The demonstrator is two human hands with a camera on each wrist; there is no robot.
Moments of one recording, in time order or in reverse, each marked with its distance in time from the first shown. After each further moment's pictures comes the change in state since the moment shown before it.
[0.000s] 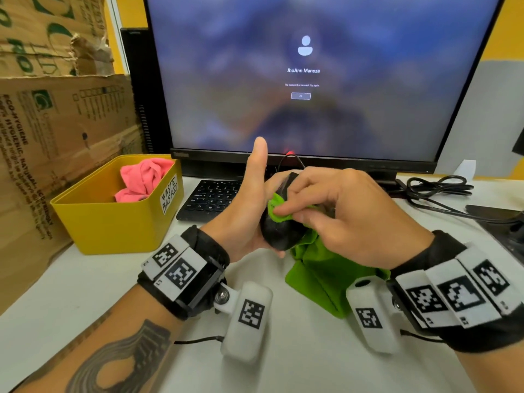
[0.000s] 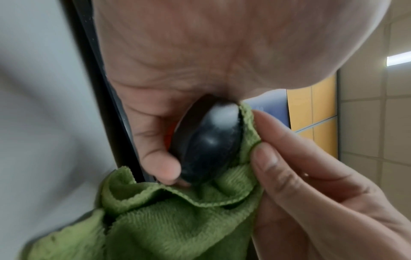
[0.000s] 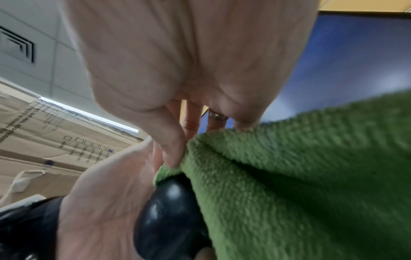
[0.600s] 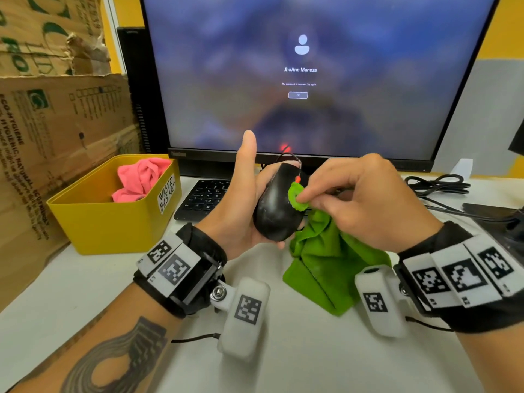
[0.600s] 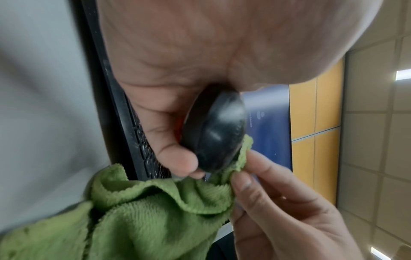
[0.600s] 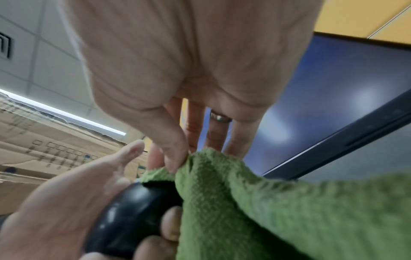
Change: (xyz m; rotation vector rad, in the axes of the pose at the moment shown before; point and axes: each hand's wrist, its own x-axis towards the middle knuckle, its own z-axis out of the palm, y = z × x) left_hand -0.003 0.006 0.002 -0.102 0.079 0.000; right_hand -0.003 0.018 -0.013 0.020 0.137 0.096
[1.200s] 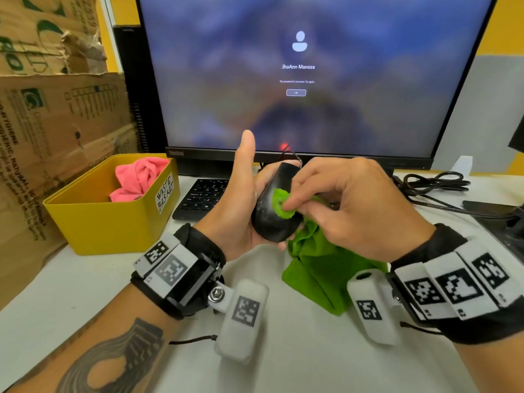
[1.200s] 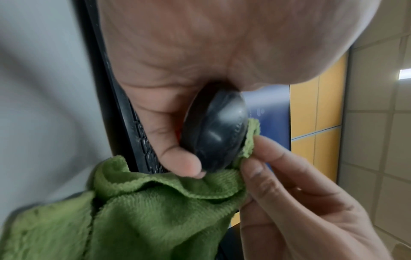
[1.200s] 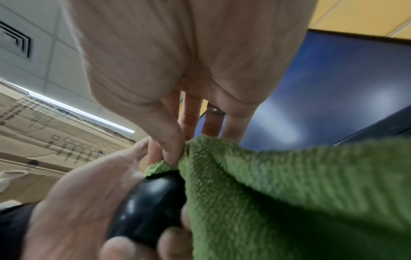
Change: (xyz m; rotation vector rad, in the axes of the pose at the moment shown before) left_hand -0.003 0.000 0.000 -0.027 -0.021 -0.002; right_hand -0.001 -0.015 0.008 -0.028 -0.040 -0.103
